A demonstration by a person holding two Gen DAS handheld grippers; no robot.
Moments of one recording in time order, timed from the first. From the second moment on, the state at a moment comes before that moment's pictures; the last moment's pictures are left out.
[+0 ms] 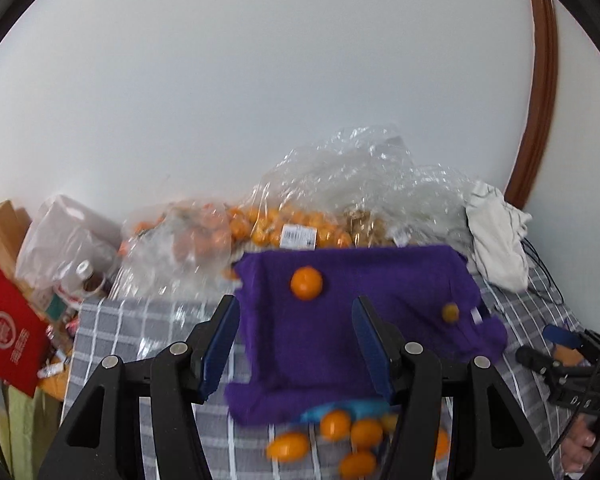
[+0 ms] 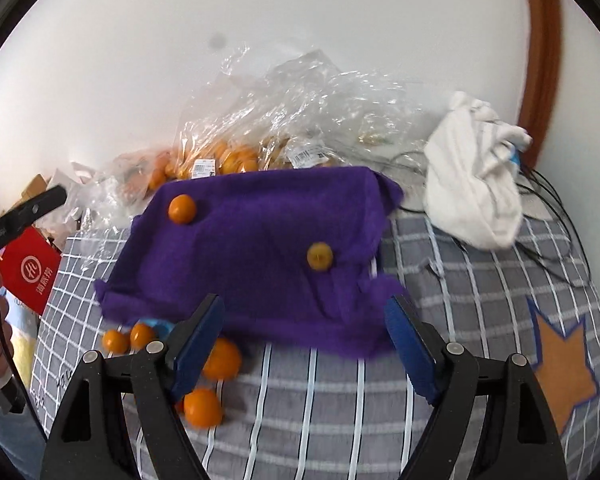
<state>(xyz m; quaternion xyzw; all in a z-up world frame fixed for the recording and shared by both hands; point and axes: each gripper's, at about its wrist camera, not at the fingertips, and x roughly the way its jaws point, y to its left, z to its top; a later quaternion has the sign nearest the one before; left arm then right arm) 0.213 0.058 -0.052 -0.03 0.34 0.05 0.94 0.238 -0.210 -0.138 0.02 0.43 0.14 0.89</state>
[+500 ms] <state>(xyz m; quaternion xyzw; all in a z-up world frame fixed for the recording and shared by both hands) 0.112 0.072 -0.060 -0.05 0.31 0.10 0.94 0.137 -0.219 -0.113 -0.01 0.36 0.12 0.92</state>
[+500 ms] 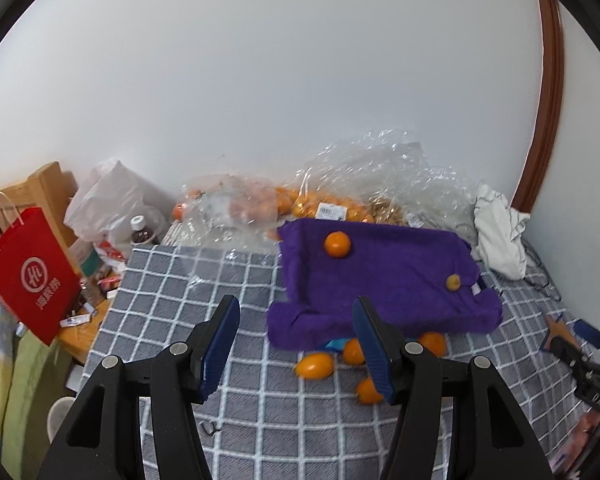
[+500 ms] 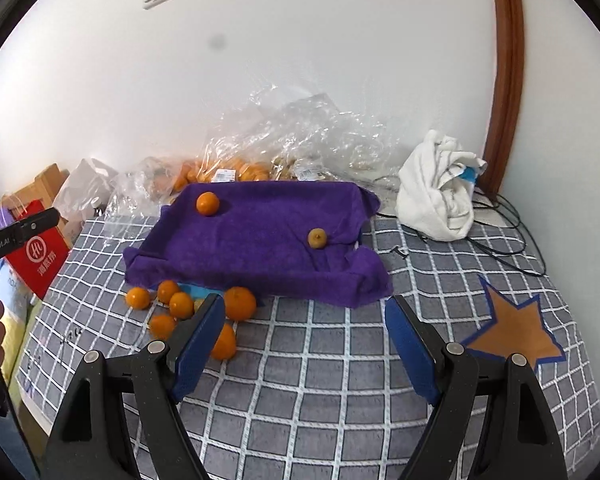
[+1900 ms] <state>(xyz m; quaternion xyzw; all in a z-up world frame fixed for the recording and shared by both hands) 0.114 0.093 -0.130 -0.08 0.39 0.04 0.92 0.178 -0.135 -0.215 -0.03 0.44 0.21 0.87</state>
